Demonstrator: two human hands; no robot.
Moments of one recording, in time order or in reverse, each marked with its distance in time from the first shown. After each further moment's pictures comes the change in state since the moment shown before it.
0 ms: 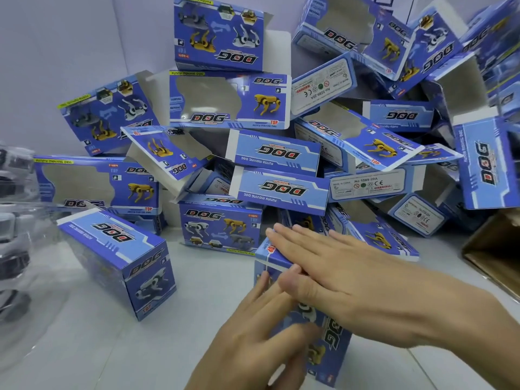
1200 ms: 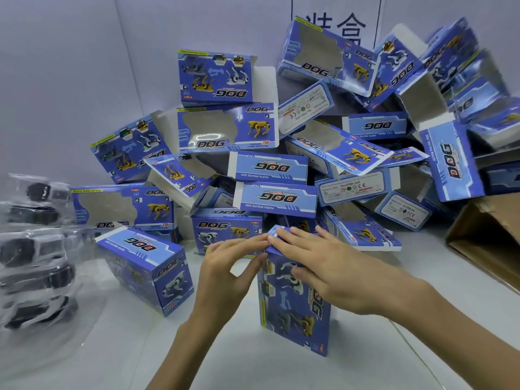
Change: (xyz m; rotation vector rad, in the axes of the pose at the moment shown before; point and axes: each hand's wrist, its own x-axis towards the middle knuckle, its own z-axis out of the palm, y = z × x) left_hand 0.013 -0.059 0.001 -0.076 0.142 -0.327; right_hand -0.012 0.005 0.016 -0.087 0.119 0.005
